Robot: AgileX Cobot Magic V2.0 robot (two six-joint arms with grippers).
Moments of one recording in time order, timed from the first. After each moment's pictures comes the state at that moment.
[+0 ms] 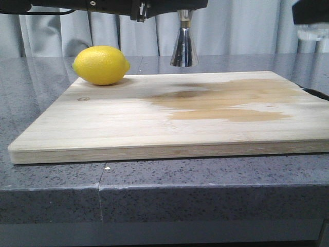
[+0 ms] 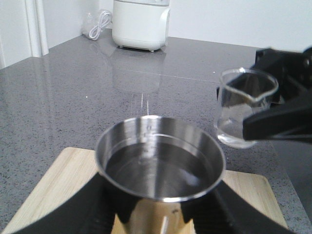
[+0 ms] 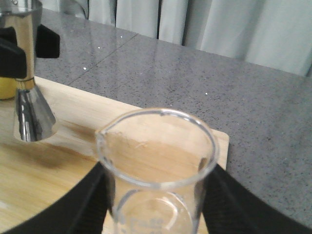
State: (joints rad) left arm -0.41 1.91 -1.38 -1.76 1.11 1.96; right arm 0.28 0.98 -0.48 -0.04 -0.21 -0.10
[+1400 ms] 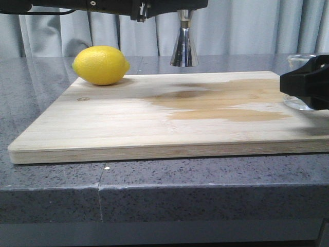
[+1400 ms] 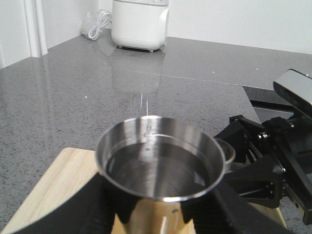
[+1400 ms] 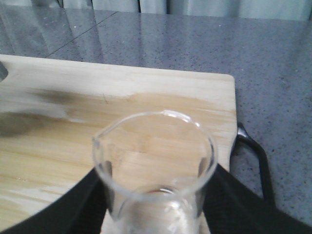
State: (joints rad) left arm -0.41 1.91 -1.38 -1.76 1.11 1.96; right arm 0.28 1.32 -0.28 0.08 -0.77 -0.06
